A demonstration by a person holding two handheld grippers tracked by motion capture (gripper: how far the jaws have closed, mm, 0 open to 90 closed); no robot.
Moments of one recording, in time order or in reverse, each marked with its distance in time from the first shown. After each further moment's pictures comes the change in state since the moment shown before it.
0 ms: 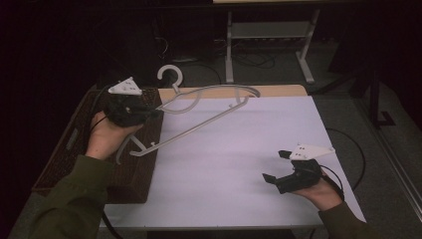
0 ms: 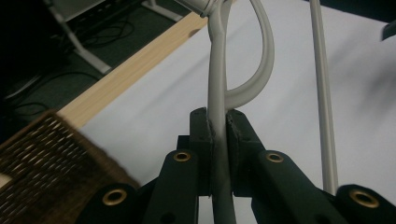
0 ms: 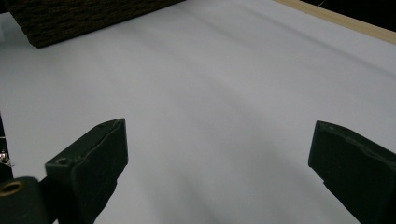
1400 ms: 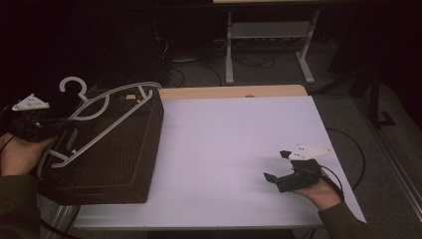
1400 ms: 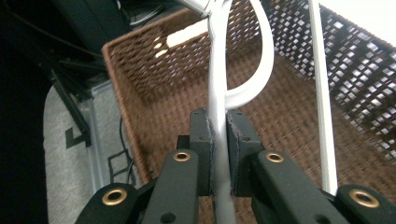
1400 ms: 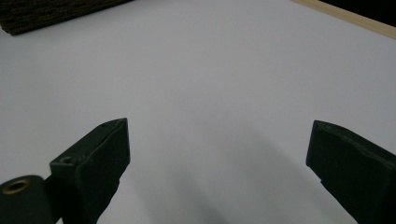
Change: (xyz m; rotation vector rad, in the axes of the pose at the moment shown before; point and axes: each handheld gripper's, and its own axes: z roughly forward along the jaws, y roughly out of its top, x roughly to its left) left arm 0.107 -0.136 -0.109 0.116 0.368 -0.205; right arm -0.004 -0.004 0.005 0.031 -0.042 -0.003
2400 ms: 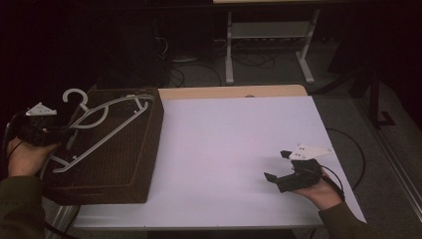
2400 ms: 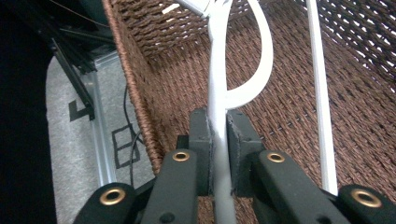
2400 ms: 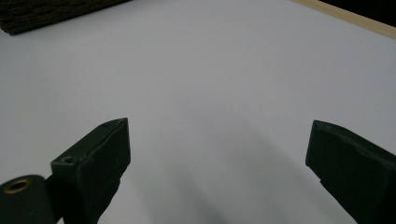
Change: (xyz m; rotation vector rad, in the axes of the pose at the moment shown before) left arm 0.009 -0.021 0.030 0.090 0.006 -0.026; right arm 0.000 0.000 -0.002 0.006 0.000 0.004
